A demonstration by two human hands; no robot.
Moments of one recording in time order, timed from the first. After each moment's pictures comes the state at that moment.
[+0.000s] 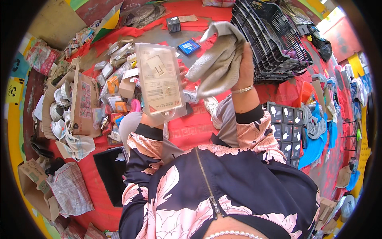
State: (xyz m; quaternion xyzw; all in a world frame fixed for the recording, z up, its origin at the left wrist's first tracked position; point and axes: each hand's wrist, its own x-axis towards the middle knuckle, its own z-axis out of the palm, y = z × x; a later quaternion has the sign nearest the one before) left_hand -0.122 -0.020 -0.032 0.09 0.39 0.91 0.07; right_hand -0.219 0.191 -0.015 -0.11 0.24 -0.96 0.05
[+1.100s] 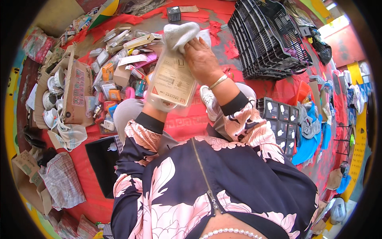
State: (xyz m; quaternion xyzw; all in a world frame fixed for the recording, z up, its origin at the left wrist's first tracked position) left_hand -0.154 -0.040 -0.110 0.11 0.87 0.39 -0.28; right_hand -0.214 0.124 -0.046 -0.40 0.83 -0.29 -0.26
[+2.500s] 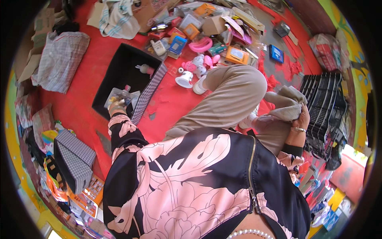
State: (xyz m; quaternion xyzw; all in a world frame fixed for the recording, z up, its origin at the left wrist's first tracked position) left_hand 0.406 -0.318 -0.407 -0.77 0.21 0.54 -0.27; right_hand -0.246 0.225 -0.122 0.06 0.62 -0.75 0.22
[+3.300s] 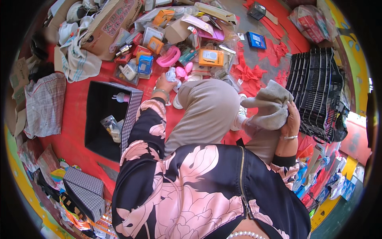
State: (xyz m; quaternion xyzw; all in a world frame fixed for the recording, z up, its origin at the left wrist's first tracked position) left_hand -0.039 -0.210 -0.389 -0.45 0.82 0.35 0.04; right_hand -0.217 0.185 -0.088 0.05 0.60 -0.76 0.24
